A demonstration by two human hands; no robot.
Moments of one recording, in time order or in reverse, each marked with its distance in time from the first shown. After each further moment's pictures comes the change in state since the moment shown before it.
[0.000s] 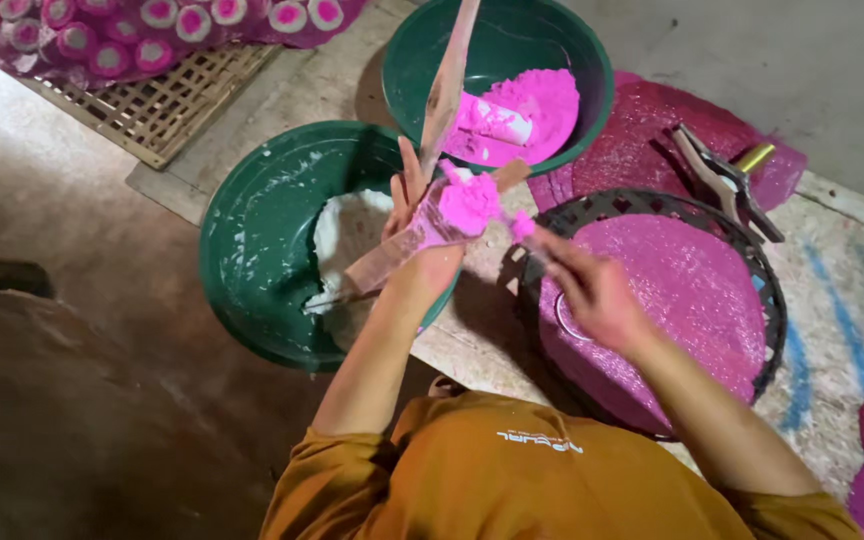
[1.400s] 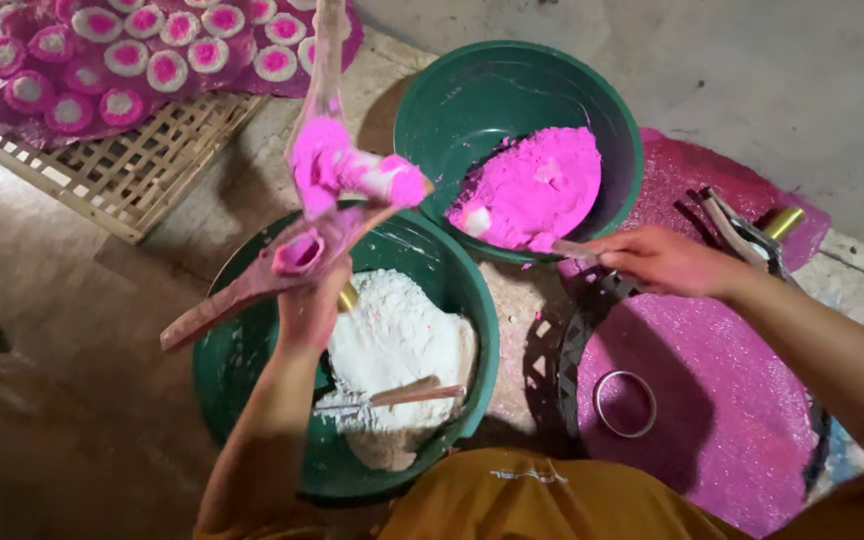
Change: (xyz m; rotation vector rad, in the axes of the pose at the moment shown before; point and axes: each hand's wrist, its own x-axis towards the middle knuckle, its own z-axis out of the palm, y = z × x) left_hand 0.079 -0.158 -0.039 -1.391 0.104 0.011; right_hand 0.166 0.112 -0.063 0.015 -0.581 0.581
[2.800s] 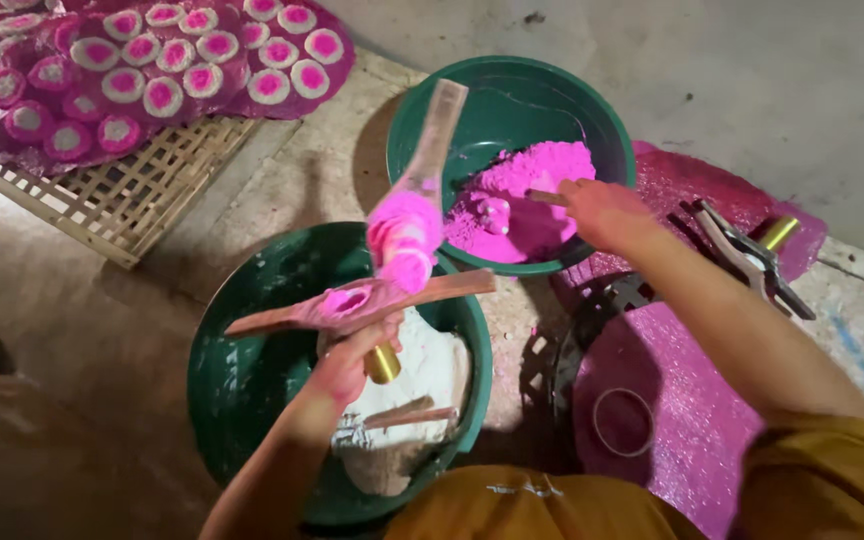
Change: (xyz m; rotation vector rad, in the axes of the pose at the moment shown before) left_hand -0.044 -0.027 0.020 -0.258 -0.143 -0.418; right_hand 0.114 -0.009 -0.012 -0.737 0.393 0.002
